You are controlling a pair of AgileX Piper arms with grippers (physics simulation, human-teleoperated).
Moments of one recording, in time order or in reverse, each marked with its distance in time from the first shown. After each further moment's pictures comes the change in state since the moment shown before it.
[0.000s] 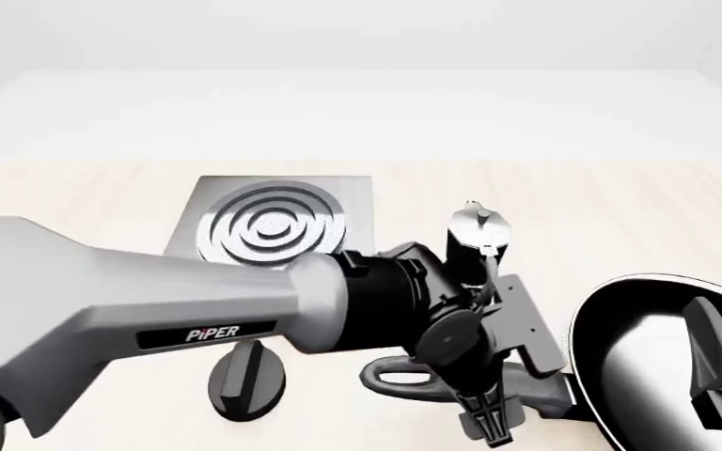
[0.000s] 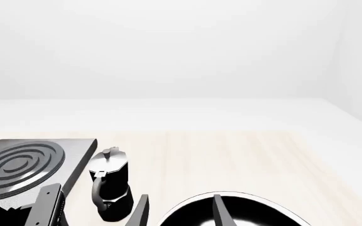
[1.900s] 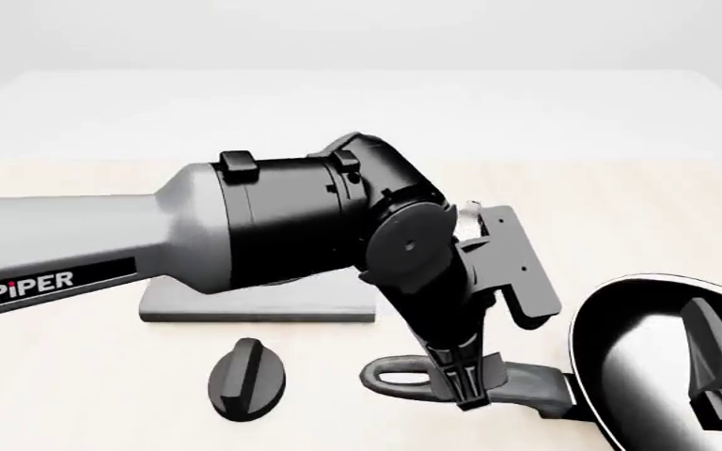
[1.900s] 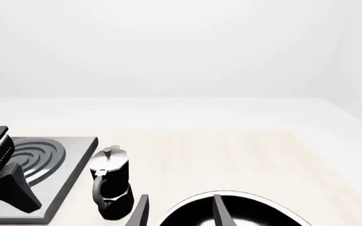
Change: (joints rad) left arm 0.018 -0.205 -0.072 0.294 0.089; right arm 0.006 0.004 0.000 0.003 -0.005
